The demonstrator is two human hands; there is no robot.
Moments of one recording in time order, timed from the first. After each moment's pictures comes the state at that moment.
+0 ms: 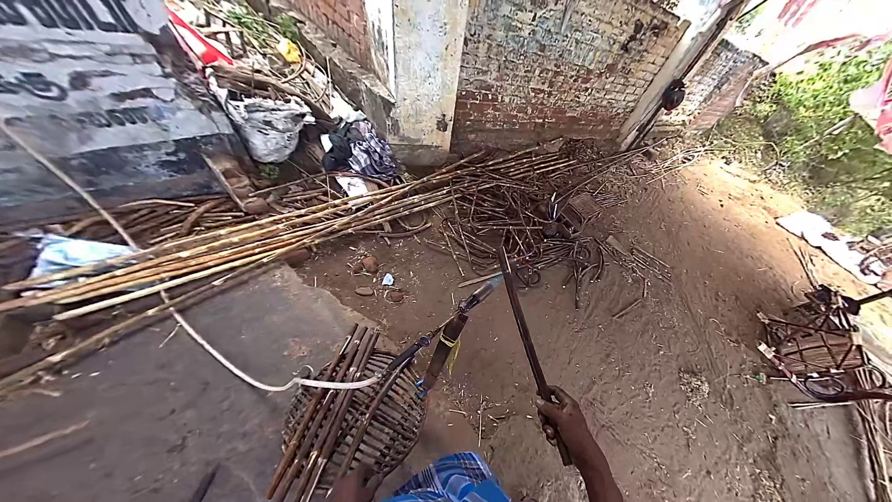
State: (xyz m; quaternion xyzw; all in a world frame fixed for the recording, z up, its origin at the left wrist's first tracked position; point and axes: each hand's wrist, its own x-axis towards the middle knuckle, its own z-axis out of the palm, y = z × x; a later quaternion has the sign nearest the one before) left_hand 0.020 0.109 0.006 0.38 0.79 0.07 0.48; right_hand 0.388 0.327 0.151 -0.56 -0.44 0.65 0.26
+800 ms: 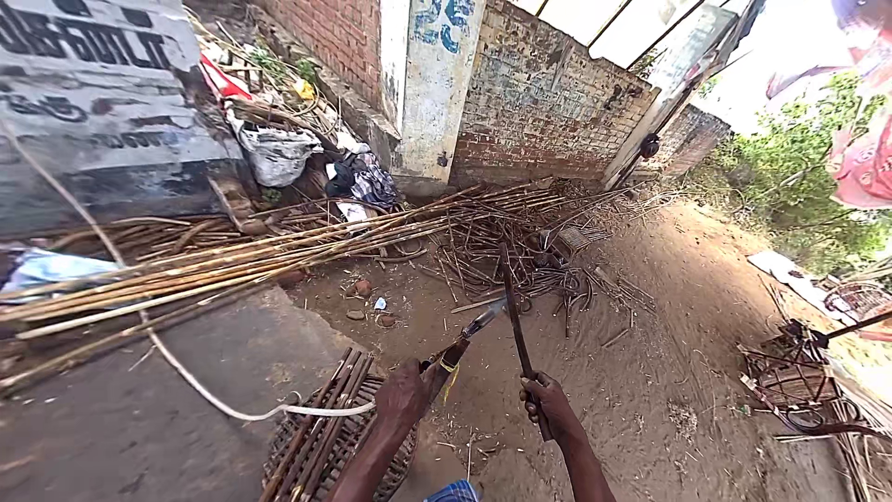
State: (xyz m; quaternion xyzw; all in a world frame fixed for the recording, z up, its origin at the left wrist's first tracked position) left_hand 0.032 0.300 0.168 0.45 0.85 0.16 0.23; right_hand 0.321 0.385 0.190 -0.54 -0.43 0.67 0.28
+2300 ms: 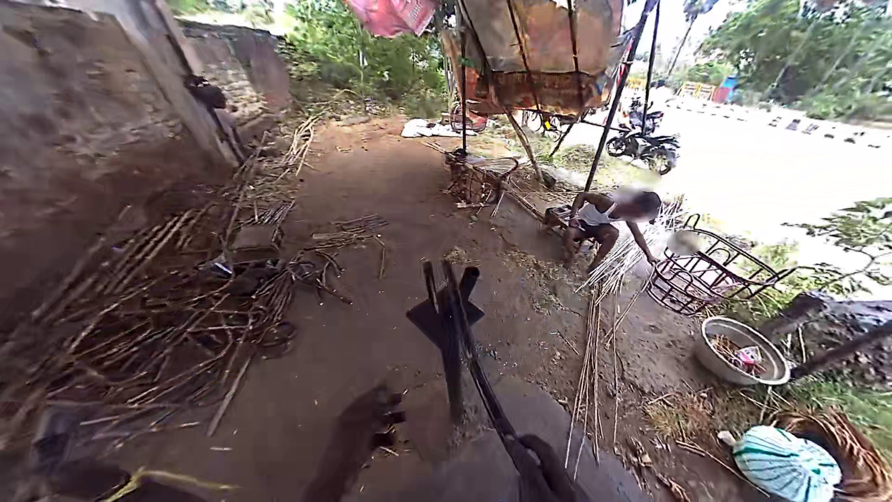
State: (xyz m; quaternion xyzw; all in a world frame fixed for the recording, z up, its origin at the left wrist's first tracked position) left_hand 0.319 0.046 0.278 0.65 0.36 0.14 0.65; right_hand 0.421 -0.261 0.321 -0.84 -0.41 0.03 0.34
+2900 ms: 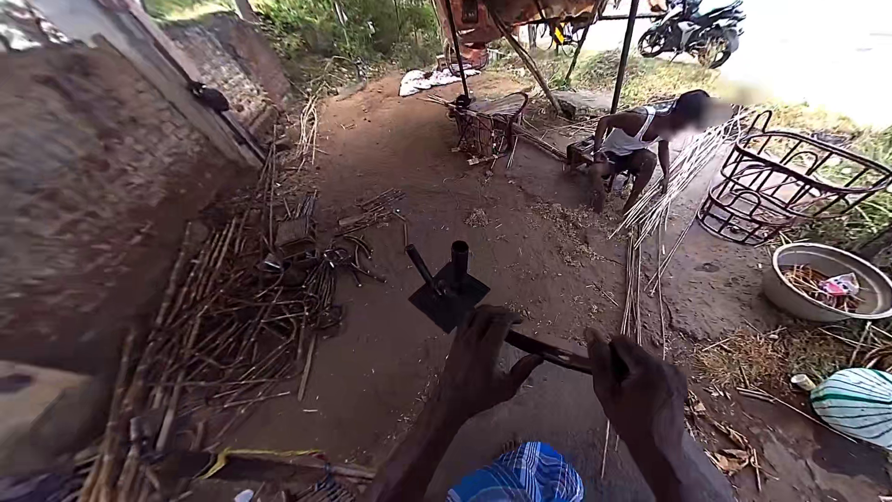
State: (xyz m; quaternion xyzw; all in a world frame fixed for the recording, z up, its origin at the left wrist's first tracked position) left_hand 0.491 -0.035 0.316 0.94 0.04 0.26 0.20; right_hand 0.574 -0.248 0.329 -0.86 -0.24 -0.22 0.38
